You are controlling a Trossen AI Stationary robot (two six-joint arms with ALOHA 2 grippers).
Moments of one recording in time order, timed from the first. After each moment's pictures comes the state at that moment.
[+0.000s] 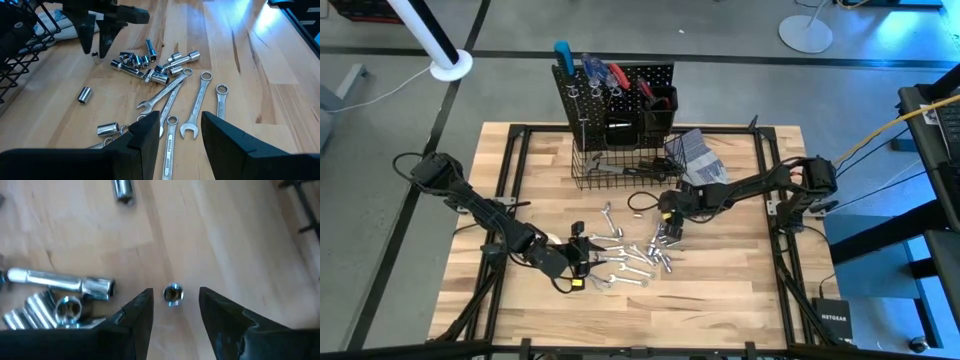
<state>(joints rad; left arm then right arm) -0.59 1.41 0.61 0.18 -0.63 -0.33 -0.01 1.72 0.89 -0.22 0.19 0.18</state>
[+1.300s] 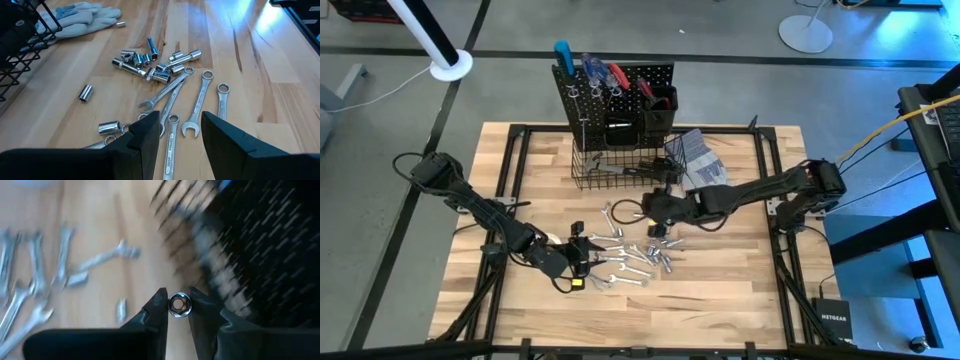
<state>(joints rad) -0.59 1.41 0.61 0.17 -0.63 -0.34 0.15 1.68 1.26 -0.38 0.54 -0.03</state>
